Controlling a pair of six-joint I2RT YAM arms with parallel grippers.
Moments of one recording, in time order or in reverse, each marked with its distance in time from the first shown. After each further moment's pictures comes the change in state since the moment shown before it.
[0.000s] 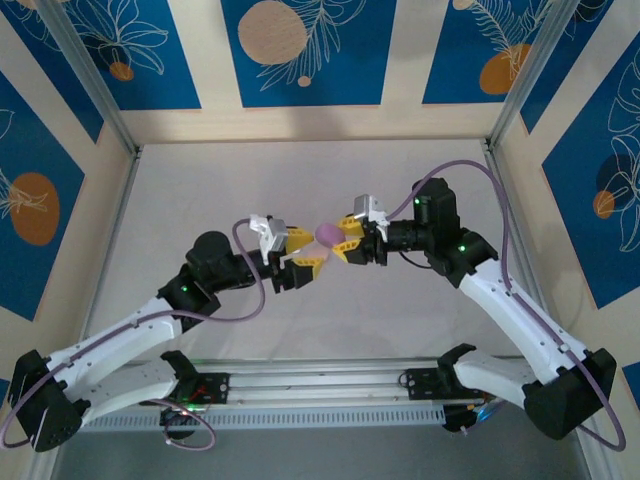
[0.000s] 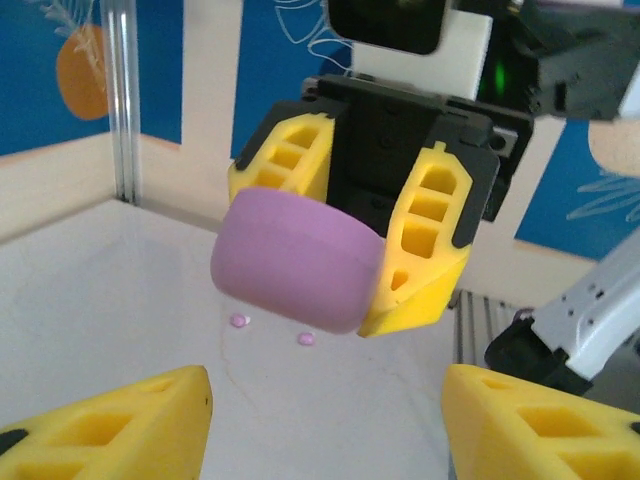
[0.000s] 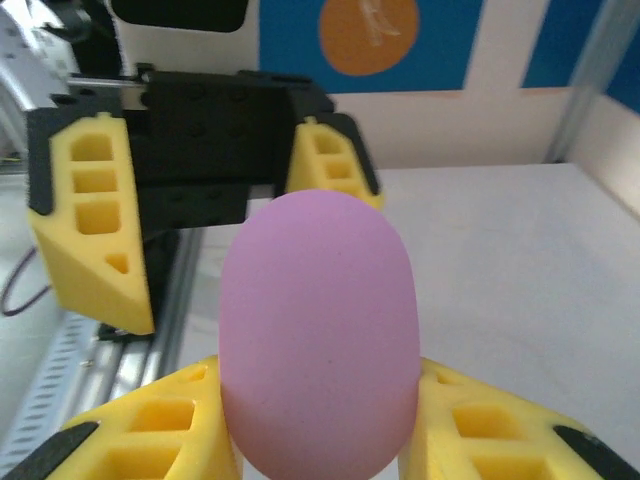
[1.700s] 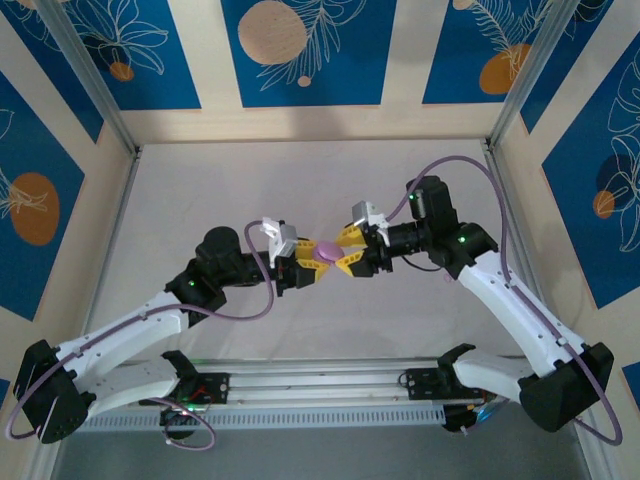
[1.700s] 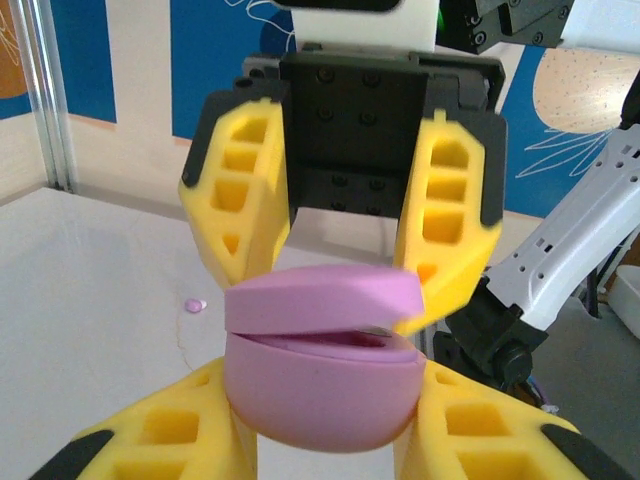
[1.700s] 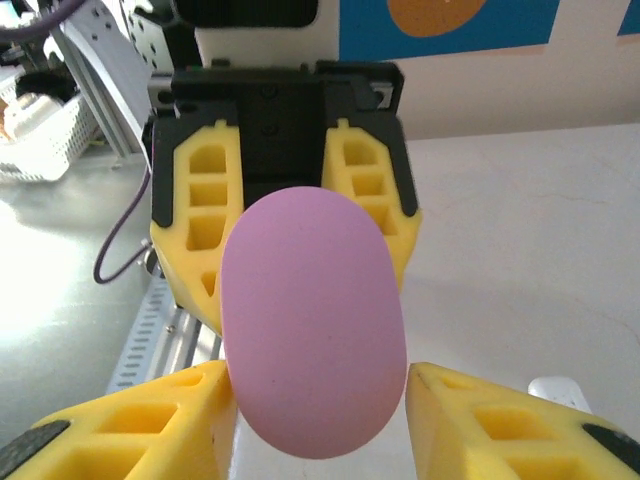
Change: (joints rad) left arm 0.003 0.068 0.017 -0.002 0.132 0.017; right arm -0.030 0.039 0.069 -0.209 -0.106 -0.075
